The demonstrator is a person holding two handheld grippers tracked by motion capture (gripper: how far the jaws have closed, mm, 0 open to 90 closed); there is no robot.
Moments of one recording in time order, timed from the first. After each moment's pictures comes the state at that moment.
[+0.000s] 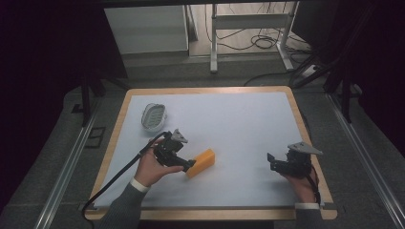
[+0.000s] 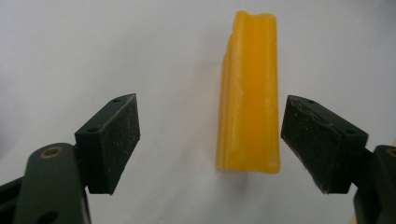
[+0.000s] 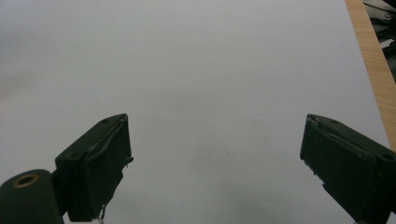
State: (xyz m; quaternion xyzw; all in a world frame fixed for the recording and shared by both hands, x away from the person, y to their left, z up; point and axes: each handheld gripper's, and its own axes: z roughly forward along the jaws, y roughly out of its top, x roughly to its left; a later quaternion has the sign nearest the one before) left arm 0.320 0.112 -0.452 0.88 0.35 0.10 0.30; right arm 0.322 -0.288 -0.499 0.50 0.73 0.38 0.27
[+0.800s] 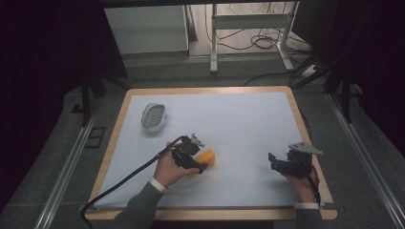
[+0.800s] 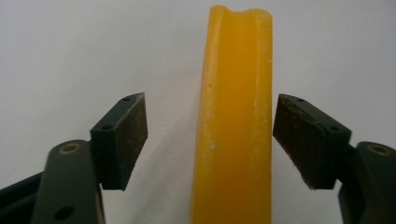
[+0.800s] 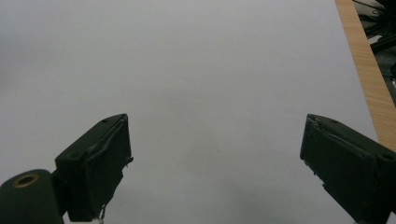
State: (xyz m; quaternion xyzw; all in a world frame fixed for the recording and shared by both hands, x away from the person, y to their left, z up) left arm 0.334 0.069 -0.487 0.89 0.35 0.08 0.27; right arm 0.324 -0.290 -0.501 0.51 0.72 0.37 0.28
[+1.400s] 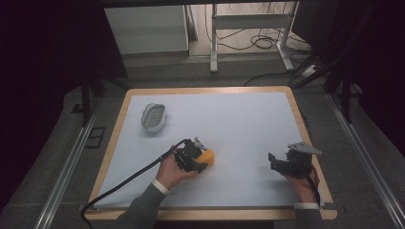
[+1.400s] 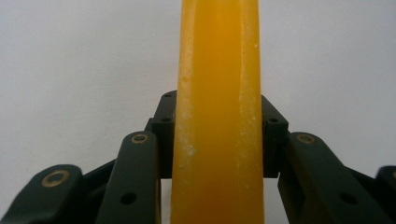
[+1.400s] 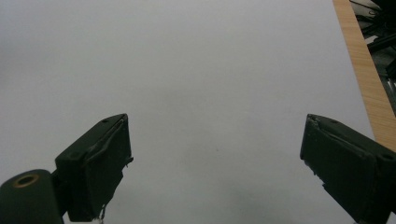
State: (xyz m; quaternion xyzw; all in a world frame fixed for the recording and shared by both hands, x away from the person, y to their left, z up) left arm 0.331 0.066 -0.493 0.90 0.34 0.07 0.26; right arm 0.324 -0.289 -0.501 0.51 0.72 0.36 0.29
